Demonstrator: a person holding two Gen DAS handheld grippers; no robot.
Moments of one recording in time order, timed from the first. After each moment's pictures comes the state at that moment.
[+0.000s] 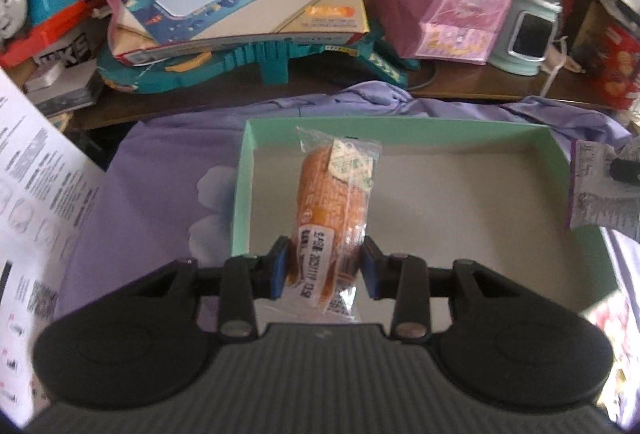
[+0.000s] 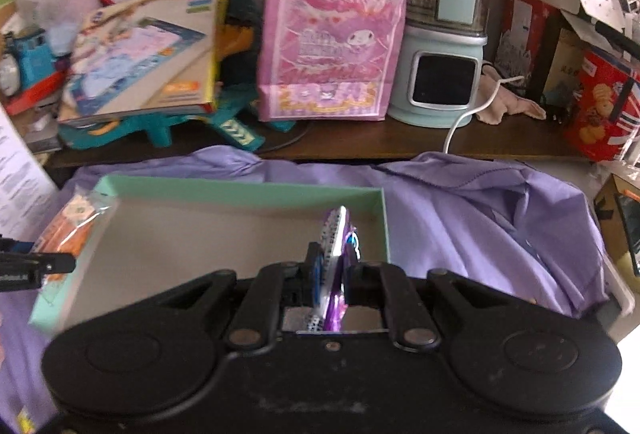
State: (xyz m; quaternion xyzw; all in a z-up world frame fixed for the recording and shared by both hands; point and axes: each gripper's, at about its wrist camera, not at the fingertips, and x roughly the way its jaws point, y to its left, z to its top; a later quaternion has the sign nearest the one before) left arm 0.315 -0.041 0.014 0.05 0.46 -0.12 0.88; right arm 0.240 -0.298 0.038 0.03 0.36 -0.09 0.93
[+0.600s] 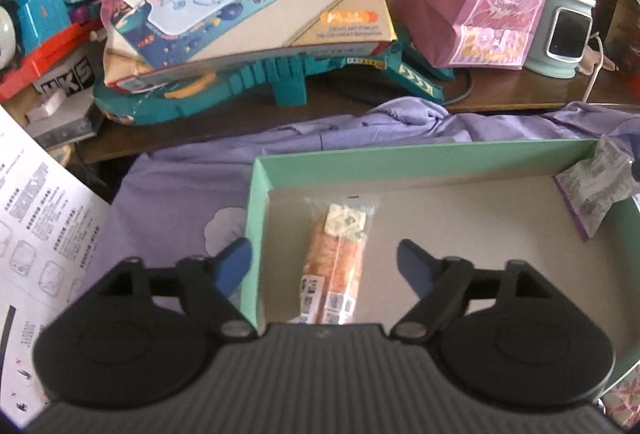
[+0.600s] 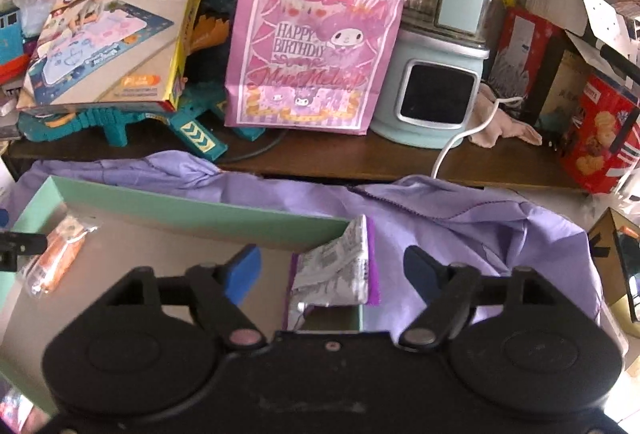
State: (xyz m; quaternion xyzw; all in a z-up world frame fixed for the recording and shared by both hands) left arm 0.354 -0.056 -0.005 0.08 0.43 -0.09 0.89; right arm 0.287 -0.311 0.009 -0.02 0.35 -0.12 0.93
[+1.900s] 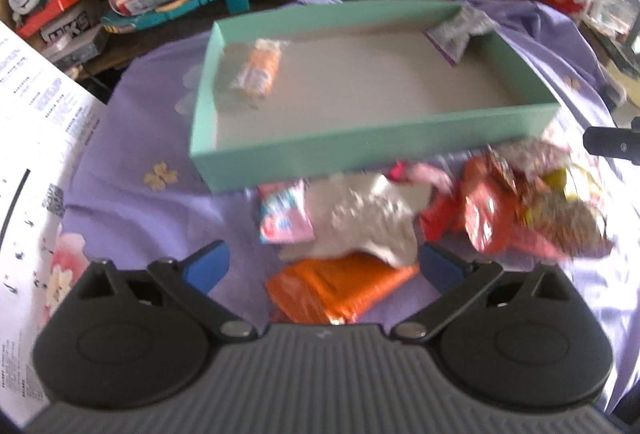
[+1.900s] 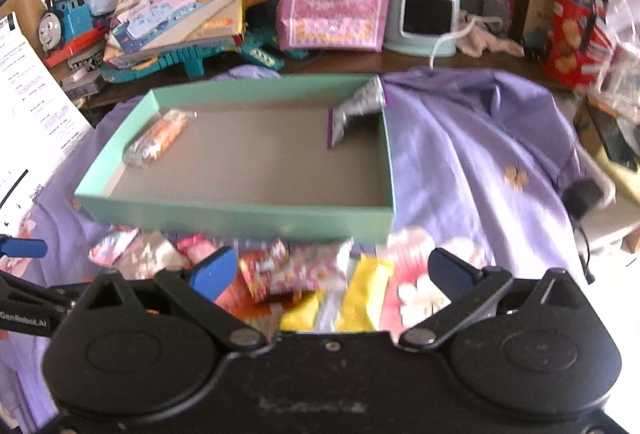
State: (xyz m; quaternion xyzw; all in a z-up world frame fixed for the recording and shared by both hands) left arm 0.113 -0.040 -0.007 0.11 0.47 -0.15 0.86; right arm 0.055 -0.260 0.010 0.05 0.39 -0.09 0.92
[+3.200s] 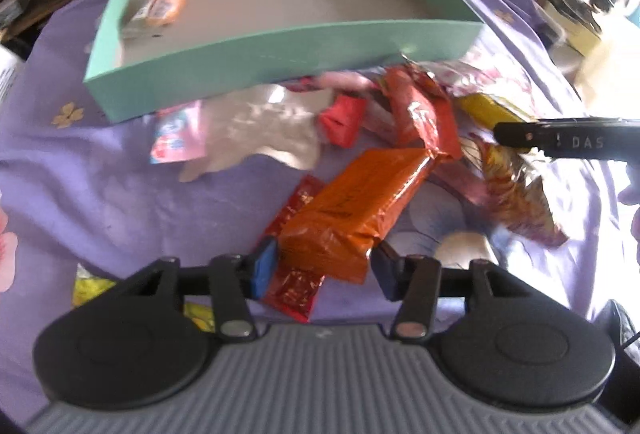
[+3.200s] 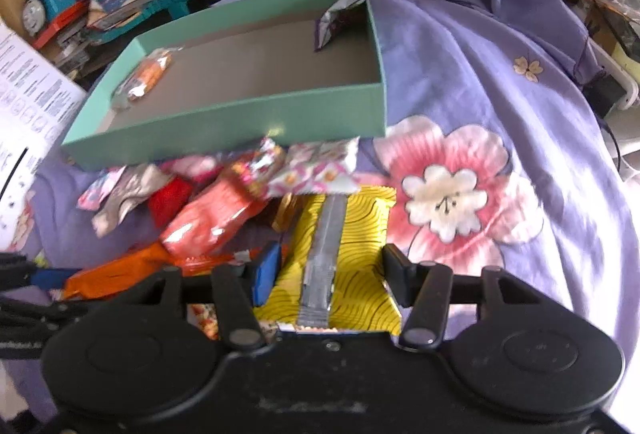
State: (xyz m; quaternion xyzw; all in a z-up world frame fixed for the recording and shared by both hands) left arm 0.084 -0.063 -0.035 0.10 0.54 -0.24 0.80; right arm 0.029 -0.277 -0.036 0.11 0.46 -0.07 0.88
